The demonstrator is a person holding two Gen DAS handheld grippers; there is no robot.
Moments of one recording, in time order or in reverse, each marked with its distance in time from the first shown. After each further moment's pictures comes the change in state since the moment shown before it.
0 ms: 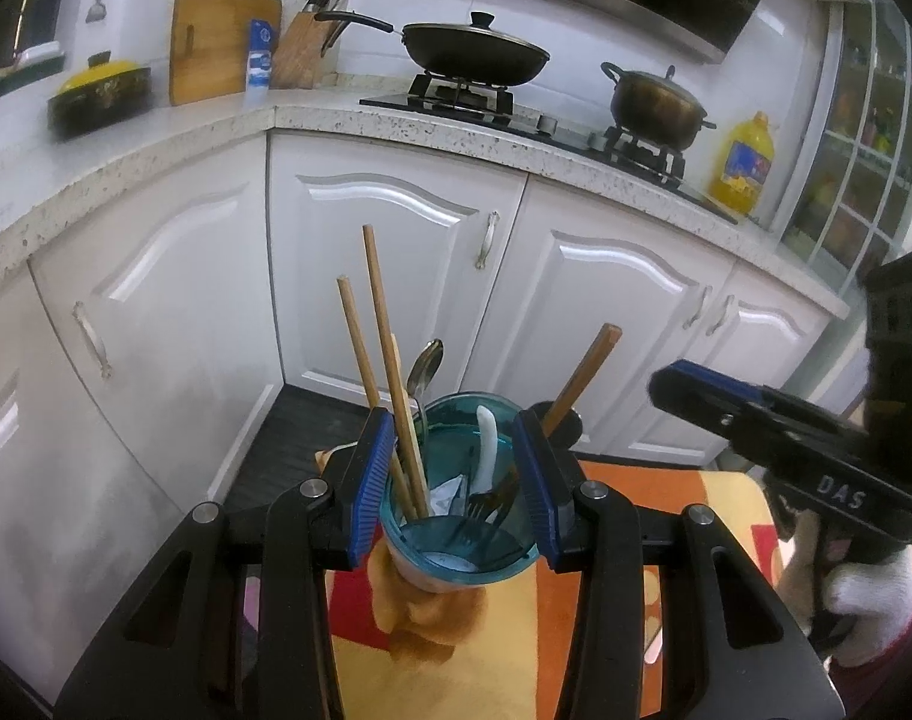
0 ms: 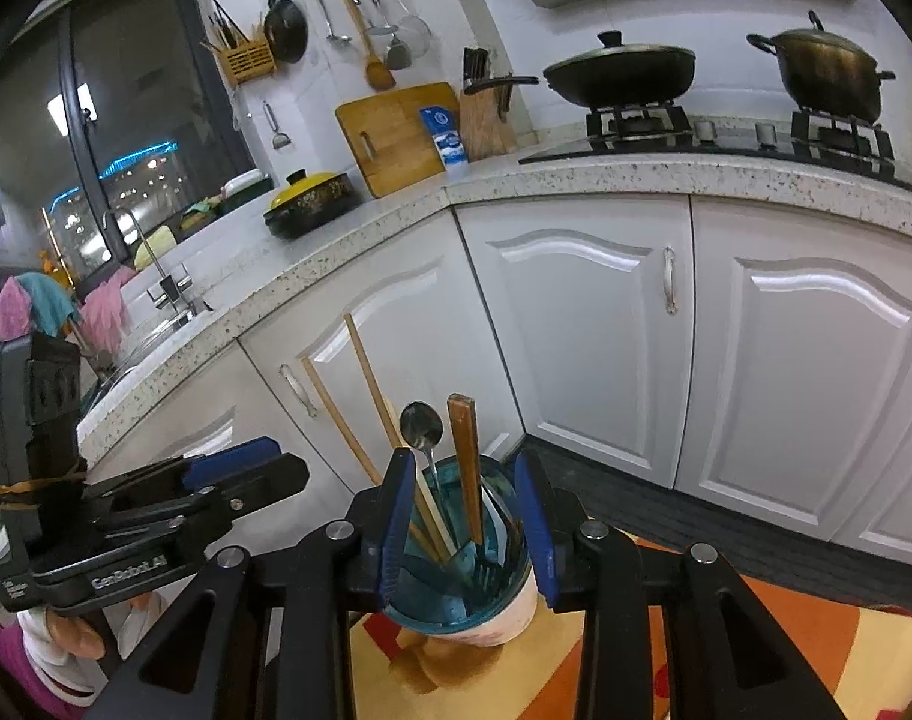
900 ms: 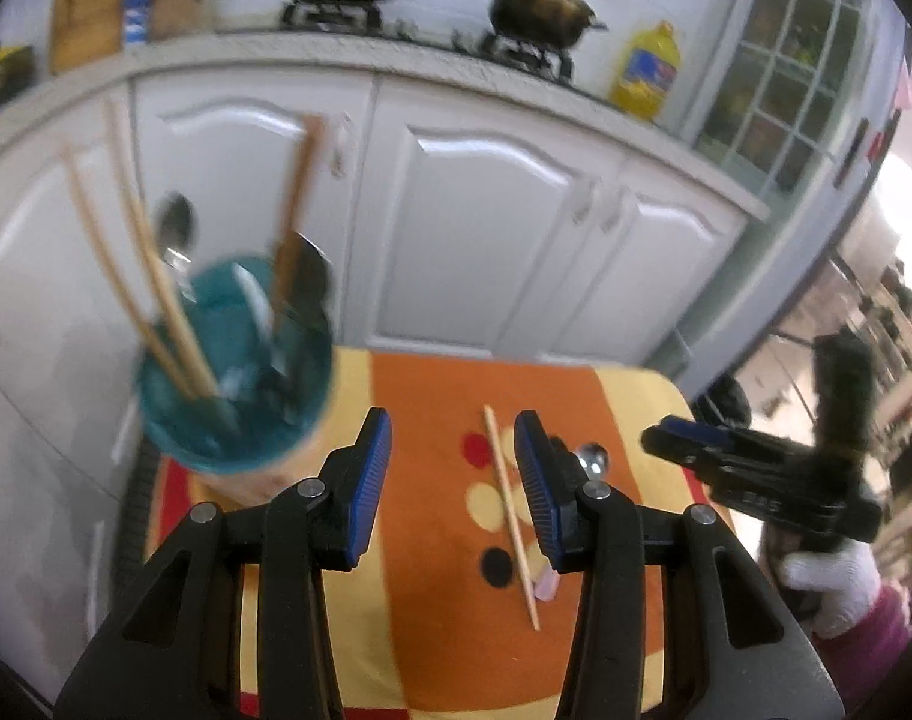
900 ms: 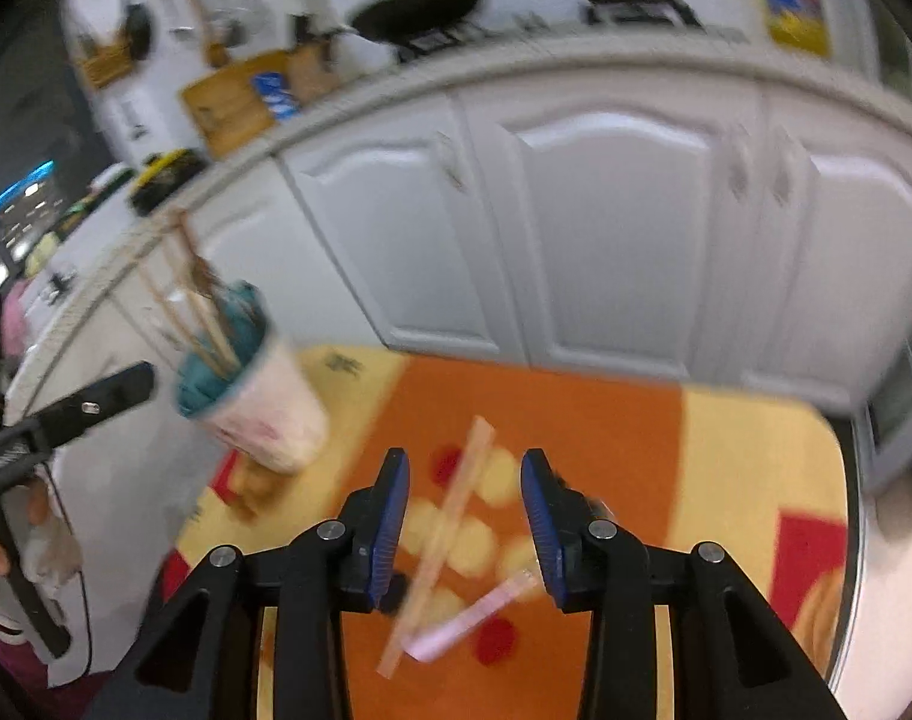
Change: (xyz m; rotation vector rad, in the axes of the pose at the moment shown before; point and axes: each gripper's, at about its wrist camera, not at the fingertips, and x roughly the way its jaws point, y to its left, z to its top) left arm 0.035 -0.109 -0.067 0.101 0.187 -0.207; right arm -0.083 -0.140 -0.141 0.252 0.173 -0.269
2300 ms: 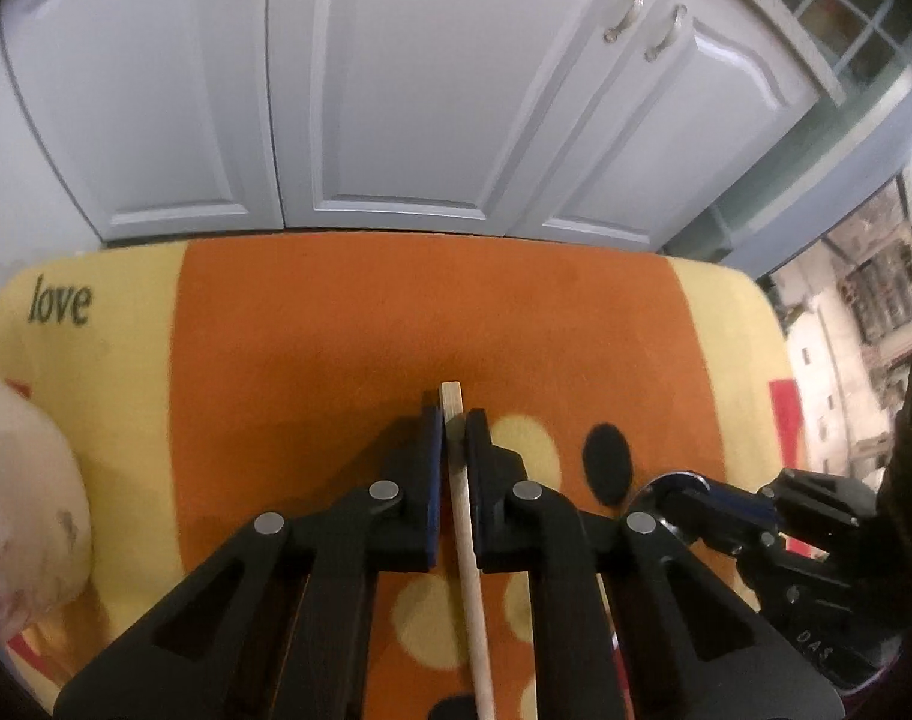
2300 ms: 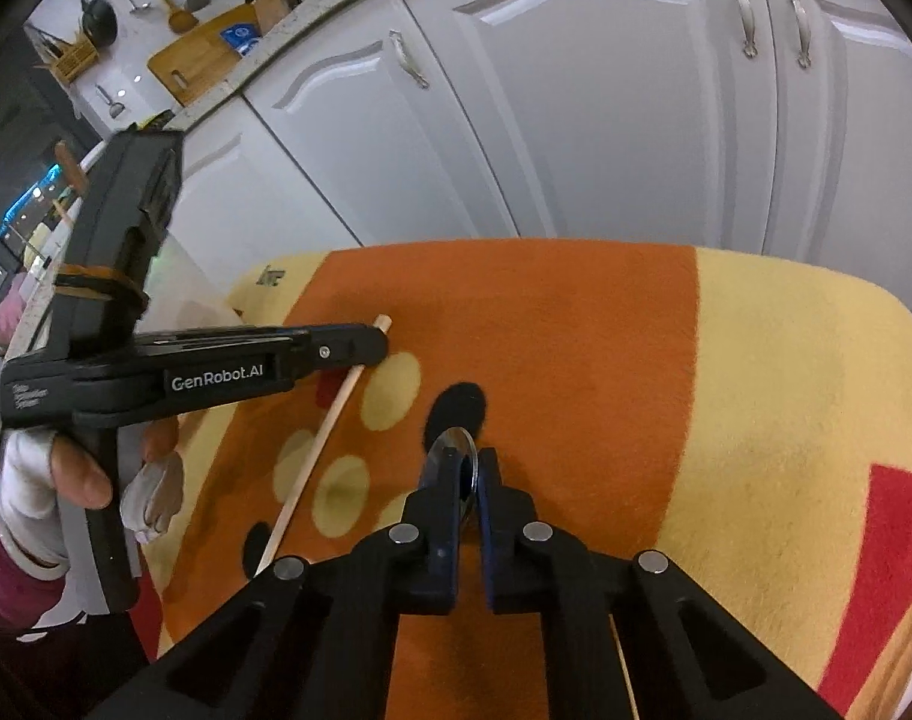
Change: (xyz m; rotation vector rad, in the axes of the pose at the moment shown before) left arm 0.204 -0.024 -0.003 0.006 0.347 0.001; right arm 0.077 -0.052 -0.021 -0.011 0.099 0.128
